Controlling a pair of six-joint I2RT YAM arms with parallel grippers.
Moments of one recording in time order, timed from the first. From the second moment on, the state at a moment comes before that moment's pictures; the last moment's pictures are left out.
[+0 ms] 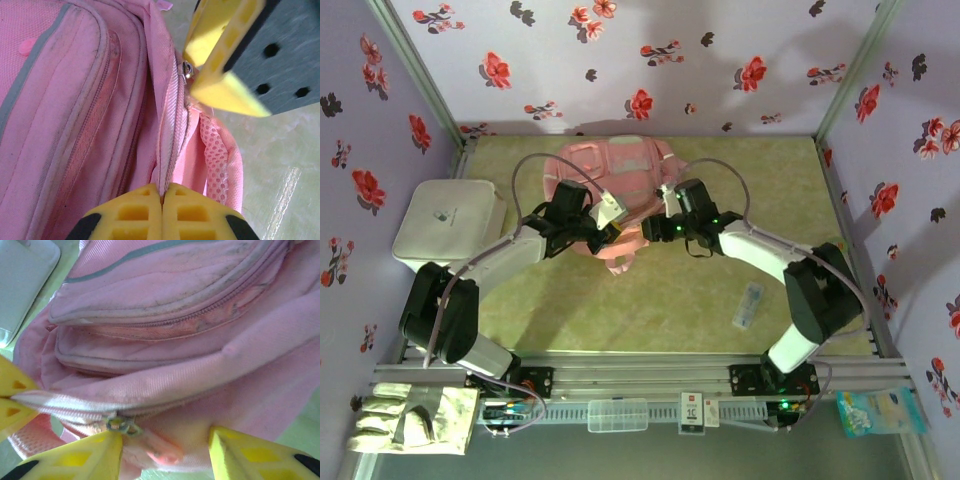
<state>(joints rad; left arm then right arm) -0.53 1.51 1.00 -0.26 0.39 0.38 0.58 1.64 1.05 -0.16 -0.33 0.30</state>
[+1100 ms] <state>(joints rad) -0.53 1.50 1.00 -0.29 0.37 0.38 0.57 1.68 1.10 -0.22 0.09 0.35</state>
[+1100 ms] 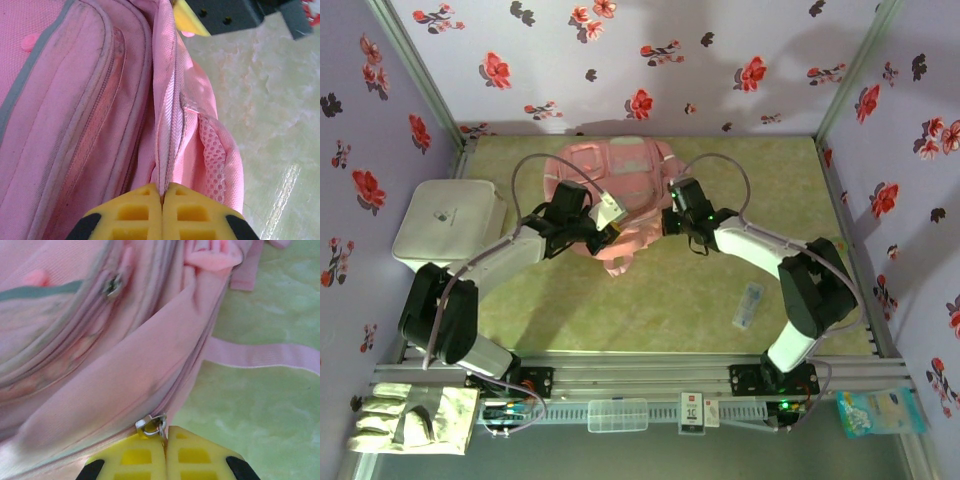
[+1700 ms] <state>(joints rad) -0.54 1.40 0.98 -0.46 0.36 0.38 0.40 1.95 1.30 -0.21 -0.06 0.26</state>
